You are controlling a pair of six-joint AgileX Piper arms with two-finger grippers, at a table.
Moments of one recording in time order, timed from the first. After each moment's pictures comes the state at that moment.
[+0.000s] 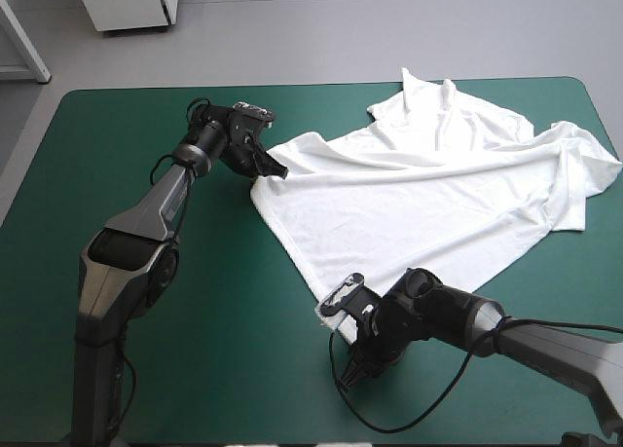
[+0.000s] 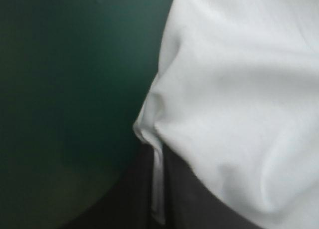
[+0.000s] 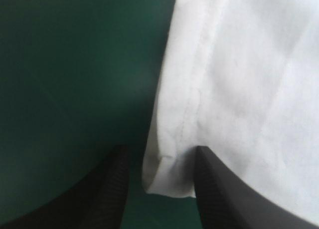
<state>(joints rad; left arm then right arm) -0.30 2.30 -2.08 -0.05 1.04 0.18 0.91 1.51 -0.89 0.09 0.79 -0.02</state>
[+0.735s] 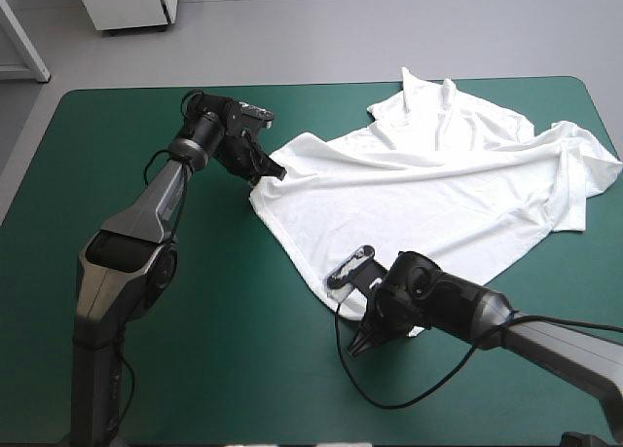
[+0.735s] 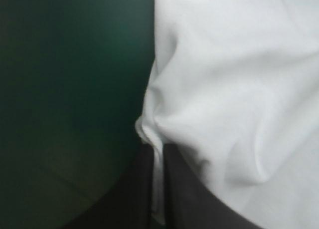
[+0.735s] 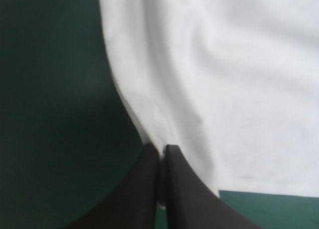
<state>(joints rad) -0.30 2.27 -2.16 -0.07 1.22 0.19 0.91 1.47 -1.02 -0.19 0.95 0.22</state>
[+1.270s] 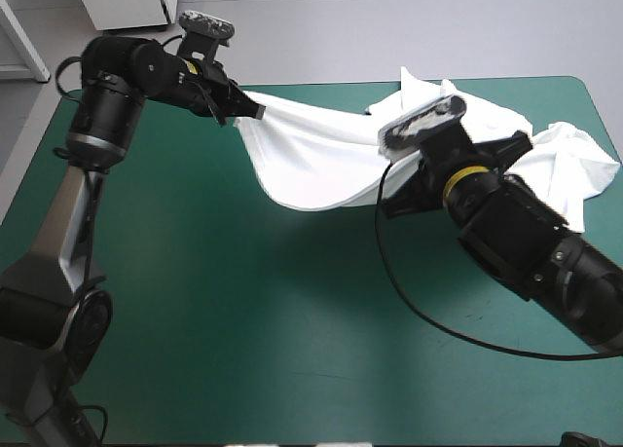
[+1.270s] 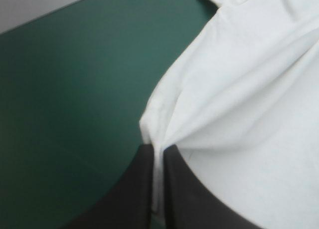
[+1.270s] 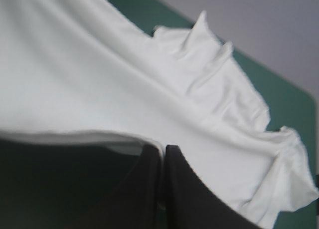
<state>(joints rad) -0.30 1.84 -2.22 -0.17 1.26 0.21 0.91 1.27 -1.53 -0.75 1.15 0.41</state>
